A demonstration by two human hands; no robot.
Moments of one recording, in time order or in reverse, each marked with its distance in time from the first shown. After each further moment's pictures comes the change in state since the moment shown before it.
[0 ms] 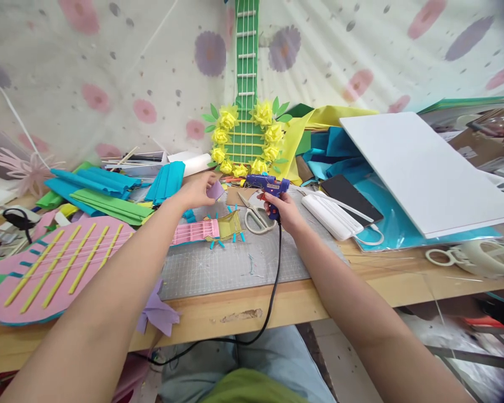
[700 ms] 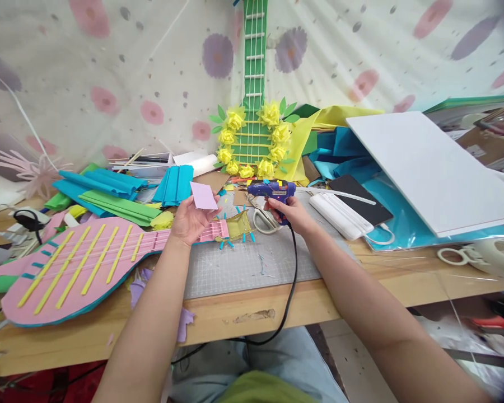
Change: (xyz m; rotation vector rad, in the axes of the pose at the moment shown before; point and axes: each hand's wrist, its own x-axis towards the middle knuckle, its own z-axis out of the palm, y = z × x) left_hand -0.079 -0.005 0.018 -1.283 0.072 -0.100; right_hand -0.011 -0.007 0.003 -0.176 -0.142 0.031
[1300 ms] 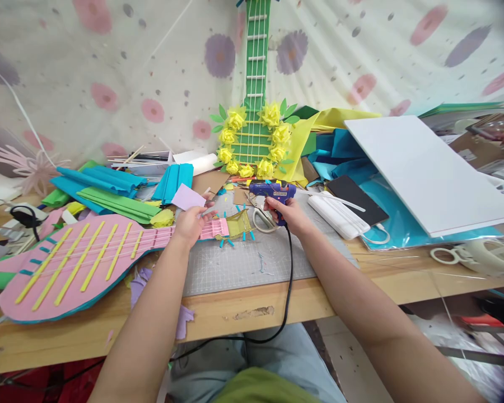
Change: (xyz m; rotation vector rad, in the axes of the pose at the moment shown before) left_hand -0.005 -0.007 0.013 0.123 0.328 0.063; right_hand 0.001 0.003 0.009 0.038 0.072 0.026
